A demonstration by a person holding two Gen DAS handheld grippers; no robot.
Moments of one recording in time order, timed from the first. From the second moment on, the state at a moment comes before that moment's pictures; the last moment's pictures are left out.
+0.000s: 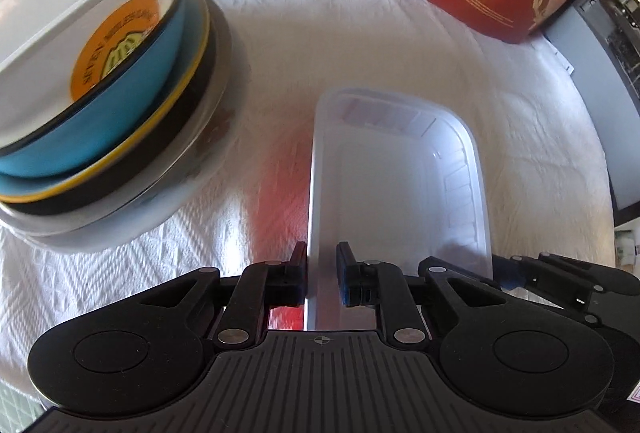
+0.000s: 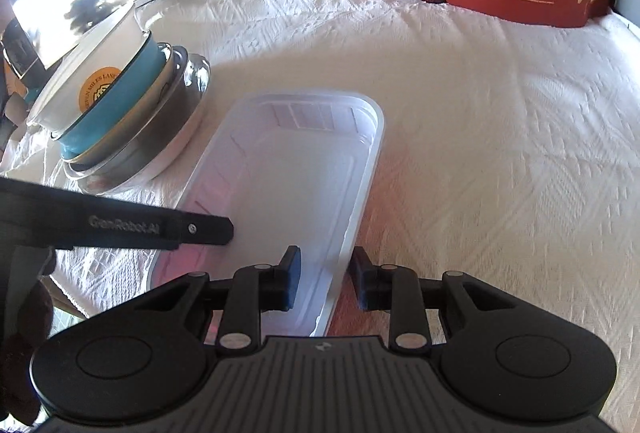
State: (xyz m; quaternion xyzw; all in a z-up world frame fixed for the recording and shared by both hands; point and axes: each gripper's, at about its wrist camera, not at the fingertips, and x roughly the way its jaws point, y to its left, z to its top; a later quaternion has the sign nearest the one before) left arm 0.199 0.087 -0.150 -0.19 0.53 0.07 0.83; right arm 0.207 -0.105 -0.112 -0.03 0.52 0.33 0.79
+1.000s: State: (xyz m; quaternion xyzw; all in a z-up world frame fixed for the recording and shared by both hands) left arm 0.192 0.083 -0.052 -0.16 0.43 0.02 0.89; right arm 0.216 -0.116 -0.057 0.01 0.49 0.30 0.82
